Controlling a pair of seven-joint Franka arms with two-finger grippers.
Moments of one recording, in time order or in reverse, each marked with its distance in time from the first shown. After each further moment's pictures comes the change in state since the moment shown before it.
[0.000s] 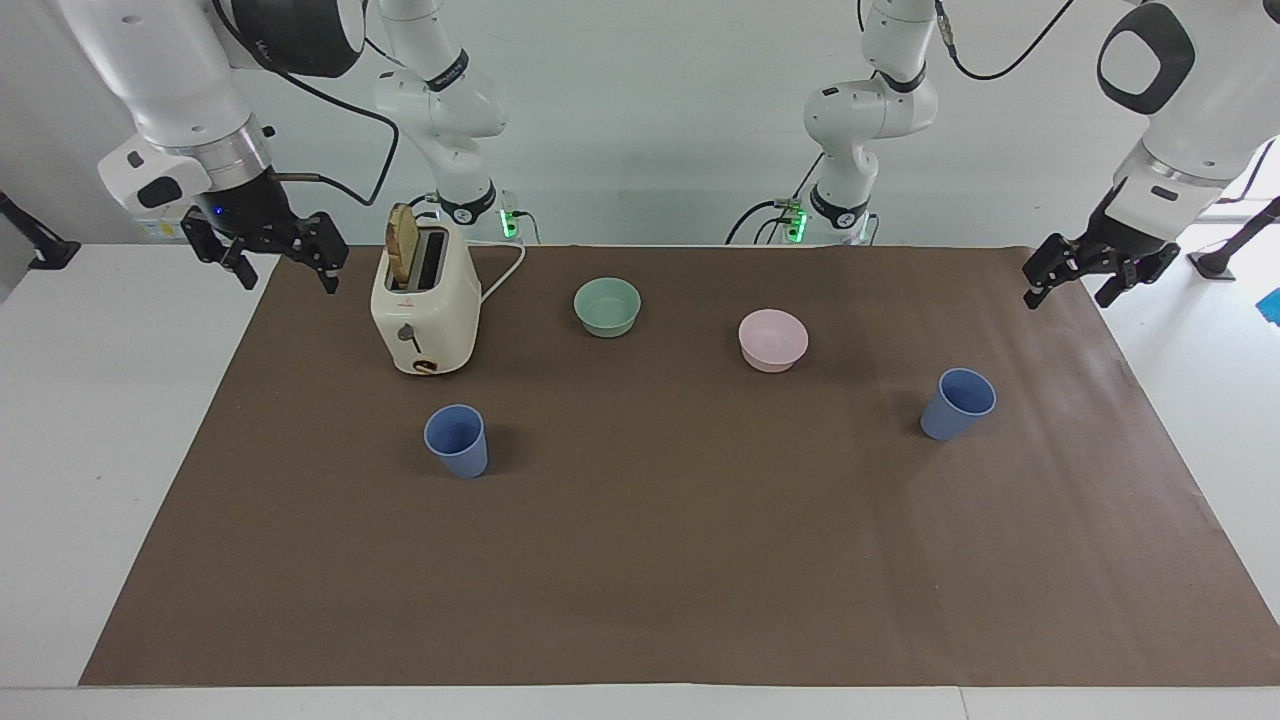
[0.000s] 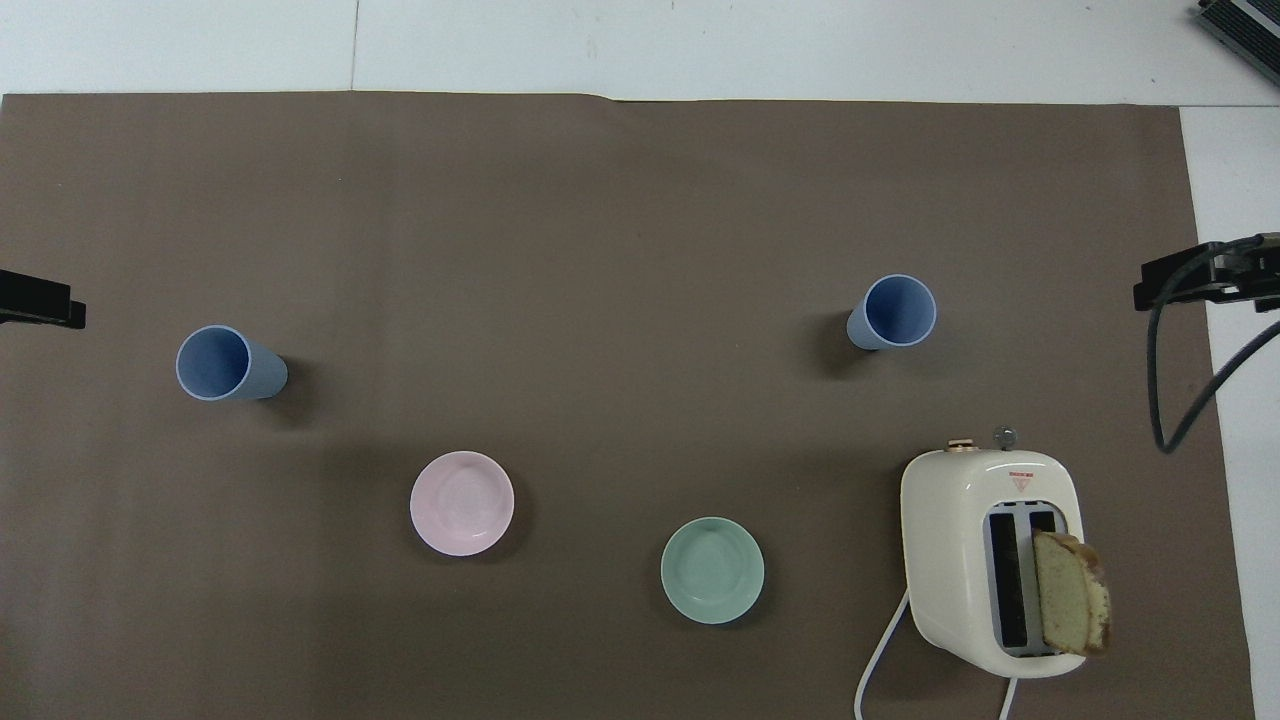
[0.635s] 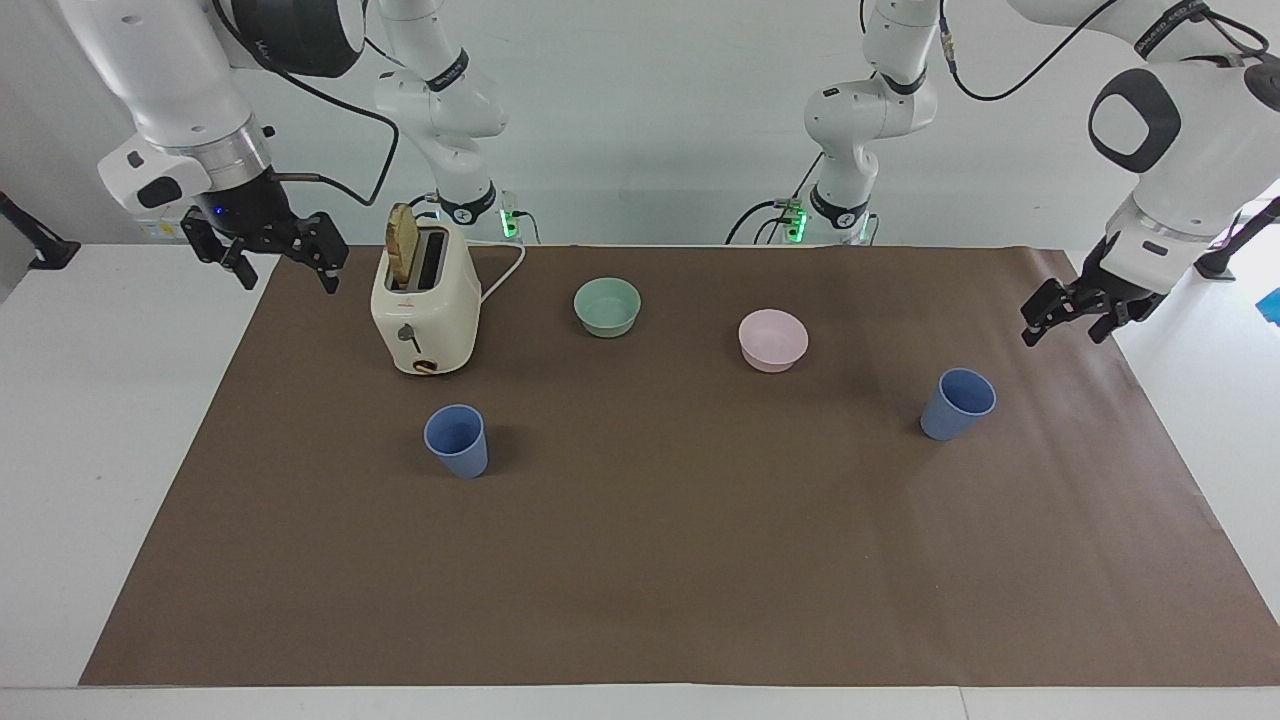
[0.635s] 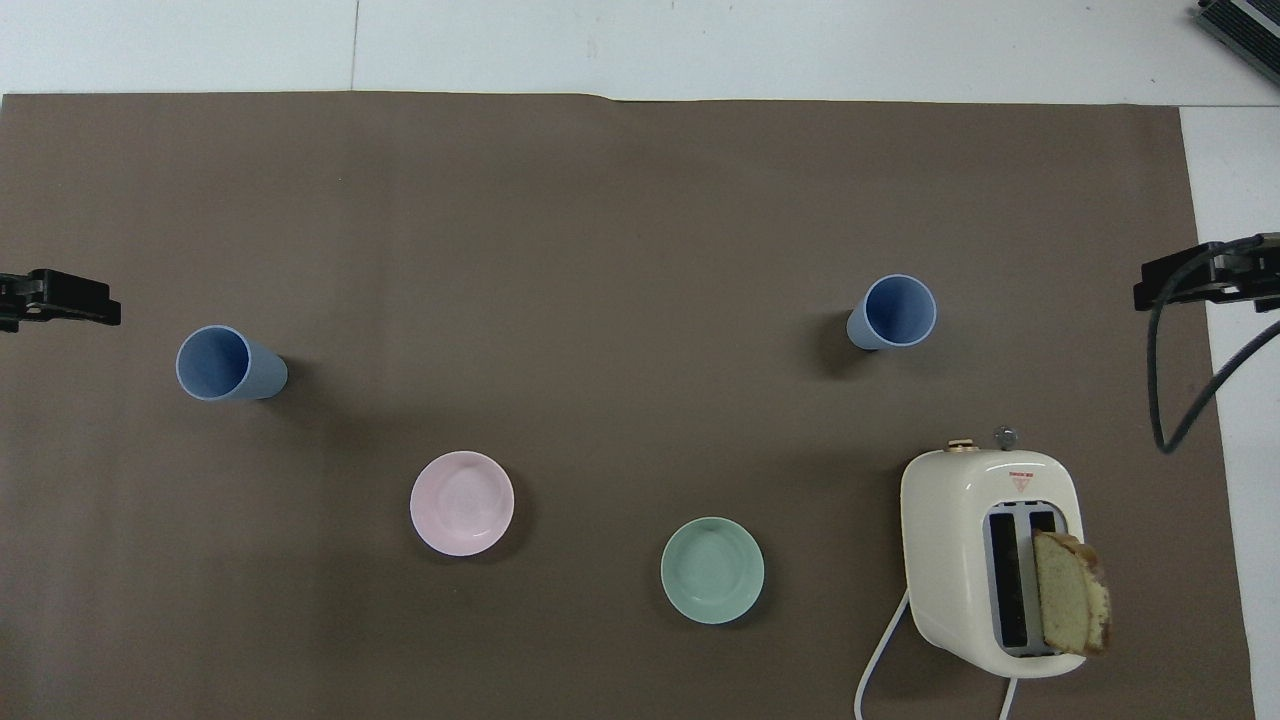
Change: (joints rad) left arm 0.008 0.063 -0.002 -0.078 0.000 0.117 0.000; right arm 0.000 0.000 0.000 0.000 0.000 0.000 0.000
